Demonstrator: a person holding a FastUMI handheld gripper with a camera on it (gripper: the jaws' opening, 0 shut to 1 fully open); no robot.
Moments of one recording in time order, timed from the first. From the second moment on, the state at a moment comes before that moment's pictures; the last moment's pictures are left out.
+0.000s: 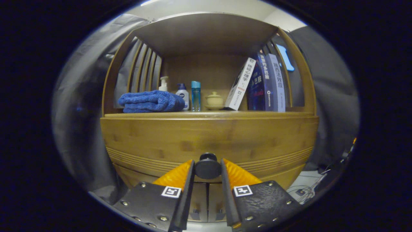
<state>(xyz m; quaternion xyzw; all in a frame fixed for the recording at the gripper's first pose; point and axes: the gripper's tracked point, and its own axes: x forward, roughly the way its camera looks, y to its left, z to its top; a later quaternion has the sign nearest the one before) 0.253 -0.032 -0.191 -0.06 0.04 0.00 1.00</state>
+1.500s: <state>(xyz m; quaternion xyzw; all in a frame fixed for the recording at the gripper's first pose) 0.205 -0.038 -0.194 -0.04 0.06 0.01 1.00</state>
